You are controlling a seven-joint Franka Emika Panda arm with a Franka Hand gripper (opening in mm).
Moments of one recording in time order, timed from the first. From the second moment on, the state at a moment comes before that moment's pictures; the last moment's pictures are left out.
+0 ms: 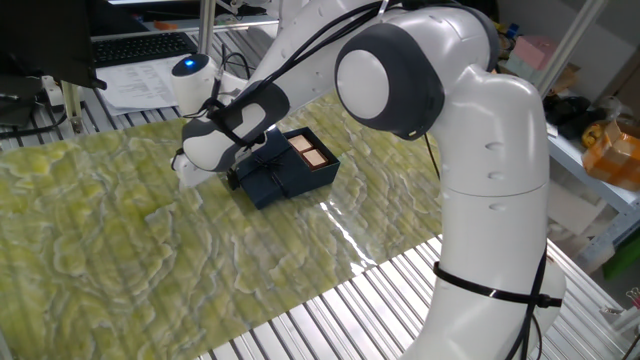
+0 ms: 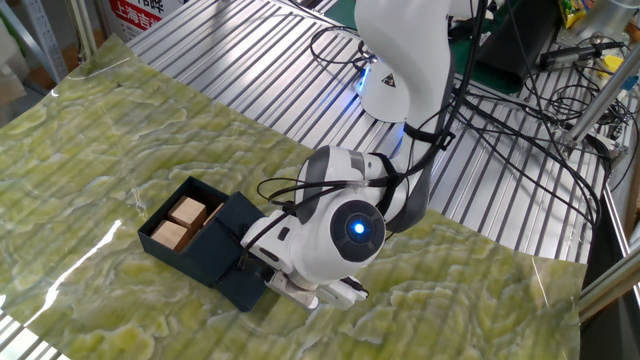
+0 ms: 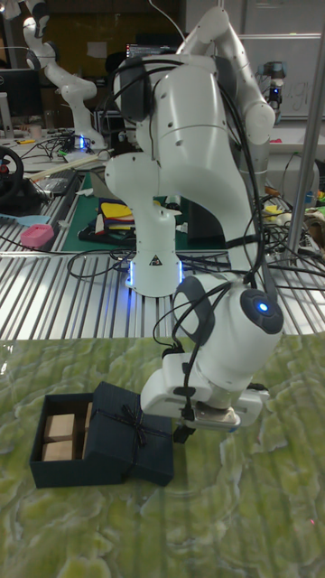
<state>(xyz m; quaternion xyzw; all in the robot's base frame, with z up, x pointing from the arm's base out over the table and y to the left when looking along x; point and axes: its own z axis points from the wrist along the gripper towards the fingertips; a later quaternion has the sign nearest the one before) 0.575 0.062 0.069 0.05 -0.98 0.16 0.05</state>
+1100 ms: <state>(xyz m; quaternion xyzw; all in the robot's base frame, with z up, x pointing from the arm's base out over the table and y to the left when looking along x) 0.580 0.054 0.089 0.06 -0.98 0.17 0.05</state>
